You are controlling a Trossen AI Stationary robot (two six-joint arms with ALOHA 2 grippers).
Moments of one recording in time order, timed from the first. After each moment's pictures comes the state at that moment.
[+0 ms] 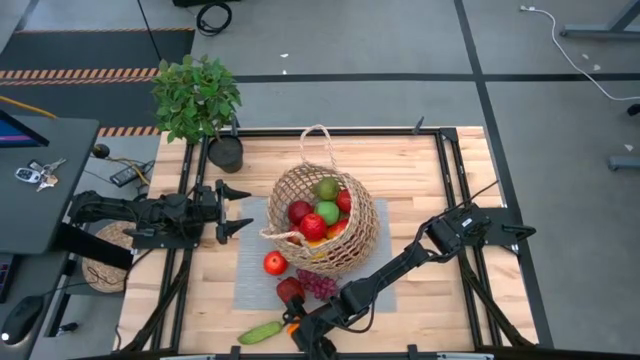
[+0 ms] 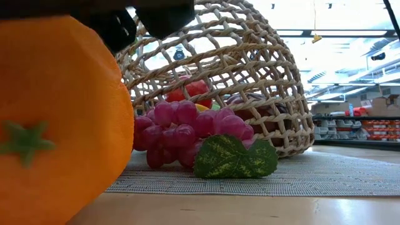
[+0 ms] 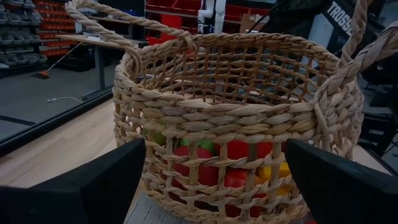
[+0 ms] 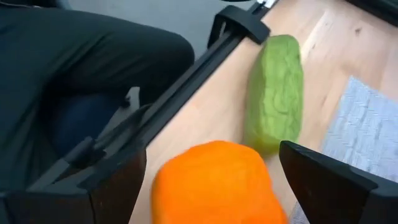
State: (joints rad) left arm -0.12 0.10 0.01 0.07 -0.31 -0.15; right arm 0.54 2.39 1.82 -0.13 0.04 -0.15
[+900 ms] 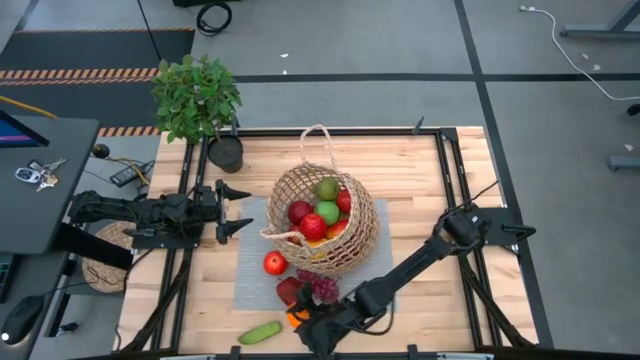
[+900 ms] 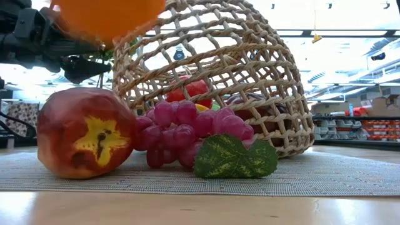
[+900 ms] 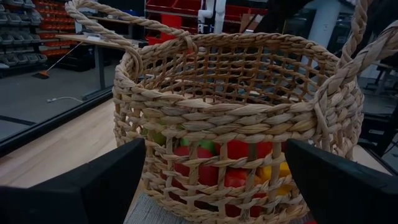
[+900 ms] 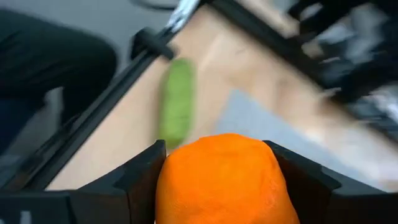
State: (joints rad) left arm -0.12 0.10 0.01 0.07 -0.31 -0.15; right arm 0.59 2.23 1.81 -0.25 0.42 -0.19
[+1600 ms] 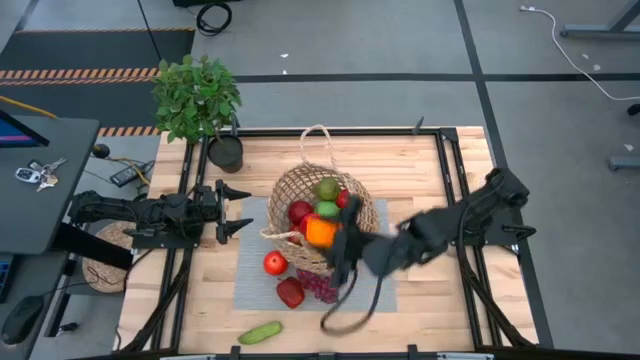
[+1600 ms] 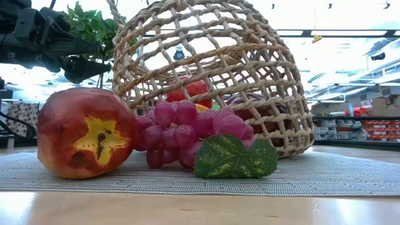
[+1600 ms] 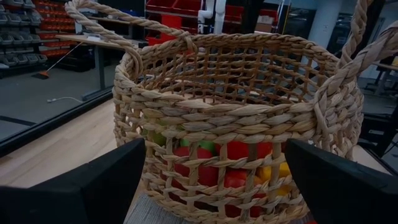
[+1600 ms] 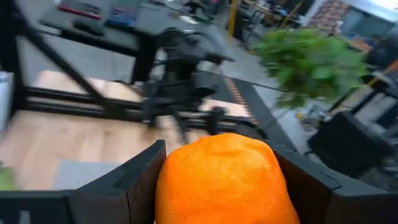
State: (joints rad) left arm -0.12 0.10 0.01 0.08 -0.31 -0.15; right arm 0.50 1.74 1.81 -0.49 0.81 -0.05
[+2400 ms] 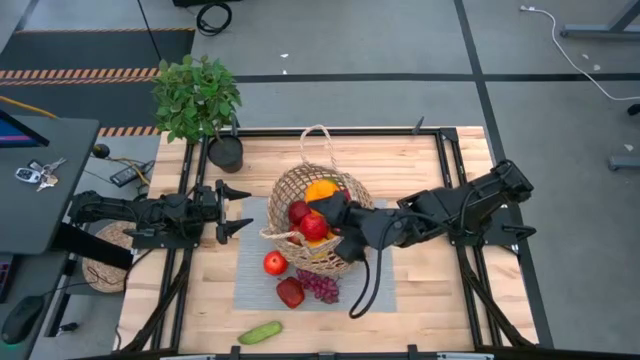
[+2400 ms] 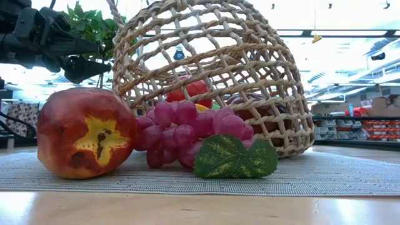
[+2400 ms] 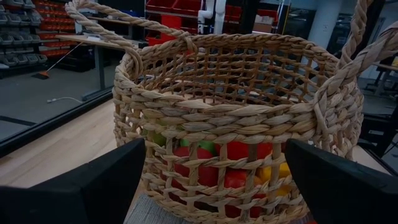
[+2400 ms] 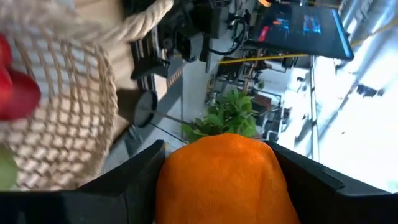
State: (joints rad) left arm -0.12 0.10 0.01 0.08 -0.31 -0.15; right arm 0.41 1.68 1.81 -0.56 0.77 -1.42
